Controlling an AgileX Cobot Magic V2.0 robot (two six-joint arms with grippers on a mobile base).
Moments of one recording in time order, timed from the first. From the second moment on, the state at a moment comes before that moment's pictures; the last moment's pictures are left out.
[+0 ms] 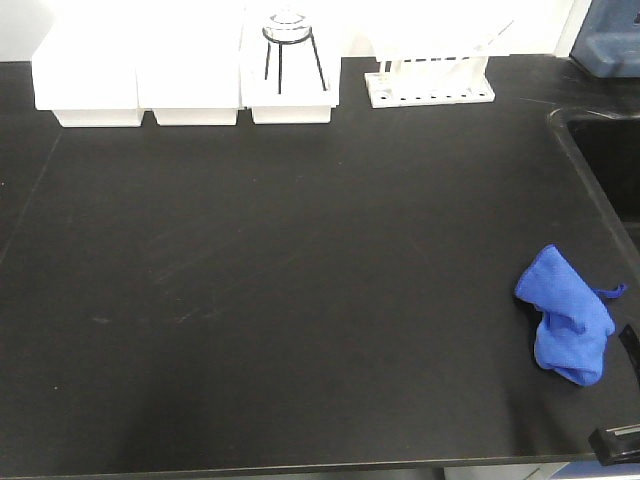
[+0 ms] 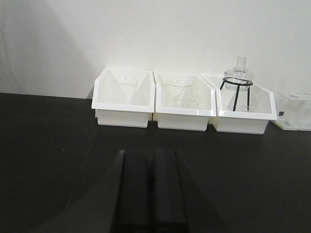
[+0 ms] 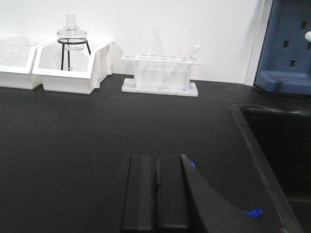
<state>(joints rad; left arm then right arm) 0.01 -0.02 0.03 -0.06 0.08 -0.03 0.13 -0.02 0.03 -0.02 0.18 -0.02</state>
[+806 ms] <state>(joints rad) 0.01 -0.02 0.03 -0.06 0.08 -0.03 0.13 -0.02 0.03 -0.02 0.18 -0.02</state>
